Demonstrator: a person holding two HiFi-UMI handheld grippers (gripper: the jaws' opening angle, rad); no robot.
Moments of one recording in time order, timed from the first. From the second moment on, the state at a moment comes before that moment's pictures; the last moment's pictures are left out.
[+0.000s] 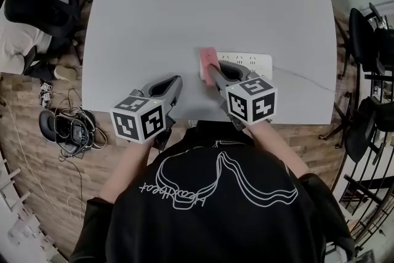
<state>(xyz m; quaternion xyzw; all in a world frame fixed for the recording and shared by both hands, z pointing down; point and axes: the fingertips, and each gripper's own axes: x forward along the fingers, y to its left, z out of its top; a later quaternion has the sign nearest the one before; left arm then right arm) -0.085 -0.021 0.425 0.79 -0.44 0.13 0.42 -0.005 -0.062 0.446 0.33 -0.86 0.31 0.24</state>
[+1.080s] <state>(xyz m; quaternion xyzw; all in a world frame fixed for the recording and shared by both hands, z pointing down) -0.097 -0.004 0.432 0.77 -0.45 0.14 0.43 -0.021 -0.062 0.469 0.32 -0.85 0.27 0.31</state>
